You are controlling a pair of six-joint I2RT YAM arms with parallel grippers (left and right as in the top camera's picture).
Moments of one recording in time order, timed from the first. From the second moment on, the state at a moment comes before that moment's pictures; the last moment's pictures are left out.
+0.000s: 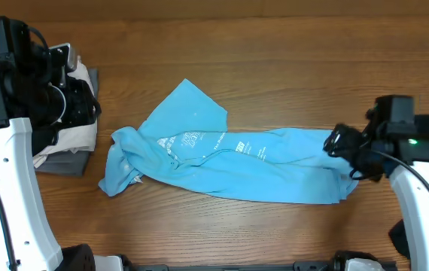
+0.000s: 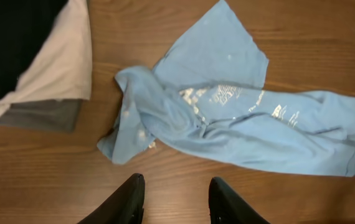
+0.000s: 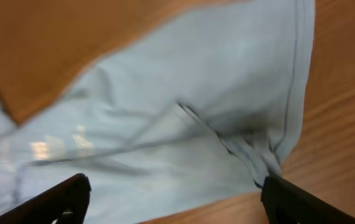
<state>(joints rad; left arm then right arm) 0.17 1.58 2.03 -1.69 0.24 -0.02 -0.10 1.28 1.00 -1.03 -0.13 0.44</state>
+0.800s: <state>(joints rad) 0.17 1.57 1.76 -1.60 0.25 -0.02 -0.10 1.45 0.82 -0.83 -0.15 0.44</state>
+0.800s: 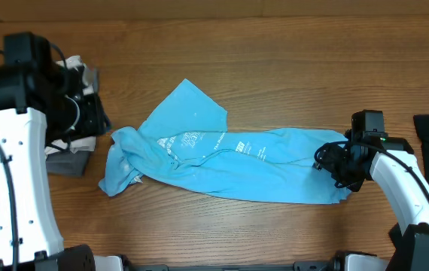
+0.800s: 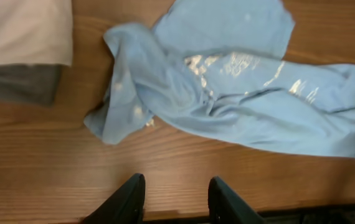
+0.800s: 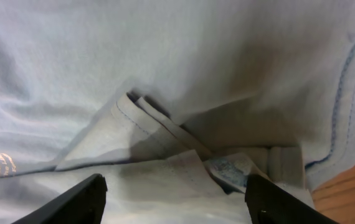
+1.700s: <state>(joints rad) 0.17 1.57 1.09 -1.06 0.24 -0.08 -0.10 1.45 0.82 -0.84 -0.15 0.44</state>
